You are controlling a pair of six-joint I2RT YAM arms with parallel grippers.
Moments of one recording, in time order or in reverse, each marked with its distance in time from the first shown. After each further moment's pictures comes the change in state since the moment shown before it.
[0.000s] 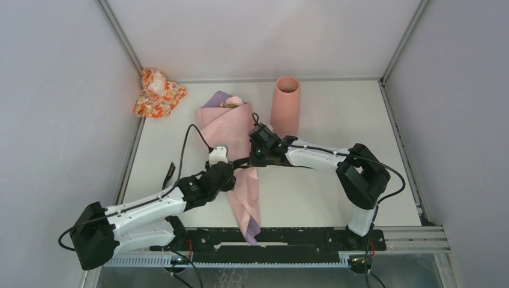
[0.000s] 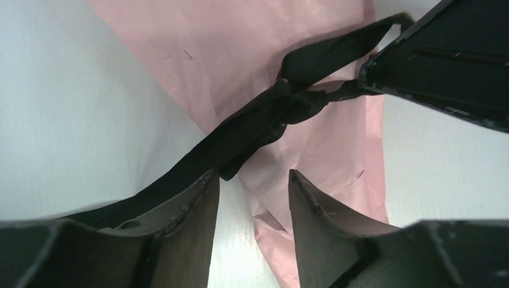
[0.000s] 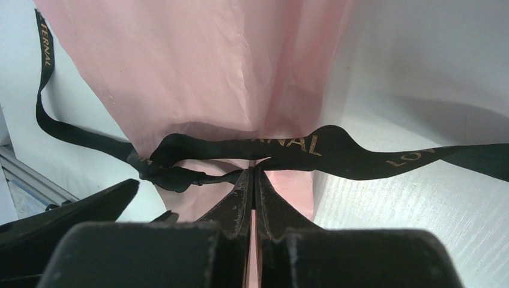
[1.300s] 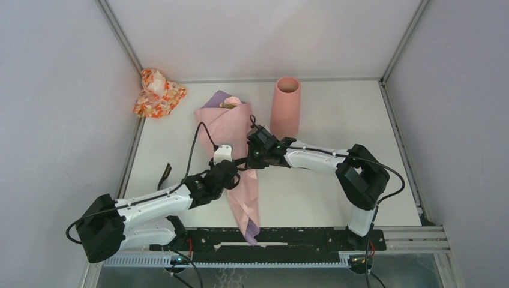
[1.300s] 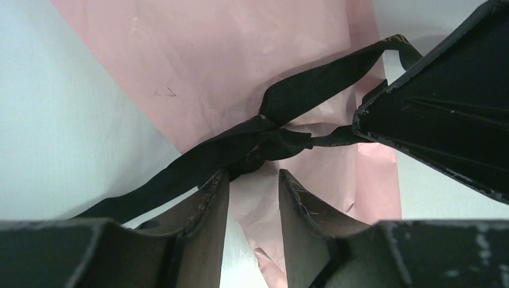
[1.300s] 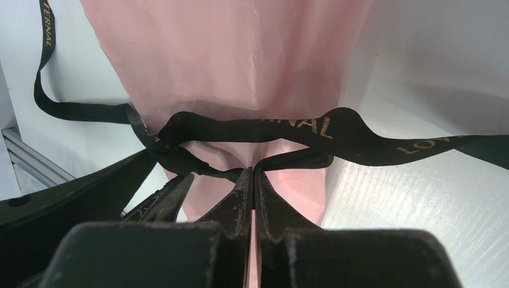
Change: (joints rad) left arm 0.000 0.079 0.000 0.111 -0.061 0.090; right arm 0.023 0.000 0.000 0.007 -0.028 0.000
